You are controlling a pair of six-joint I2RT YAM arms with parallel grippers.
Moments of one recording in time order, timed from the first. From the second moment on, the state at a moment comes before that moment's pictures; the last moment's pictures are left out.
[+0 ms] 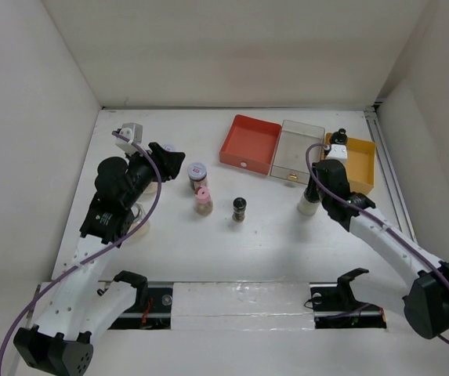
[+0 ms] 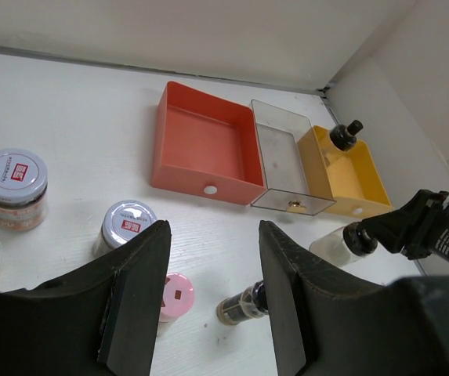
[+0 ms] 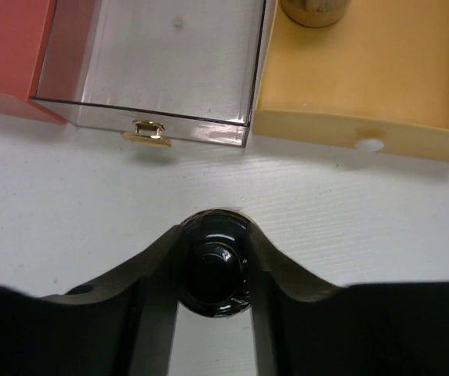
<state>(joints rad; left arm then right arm) -0.29 0.81 0.86 -0.14 0.16 -0.47 0.39 1.10 0.74 -0.26 0.44 0.34</state>
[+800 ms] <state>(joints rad) -0.29 0.79 0.86 -0.13 0.19 -0.48 0.11 0.98 1.07 -0.23 0.53 0.30</state>
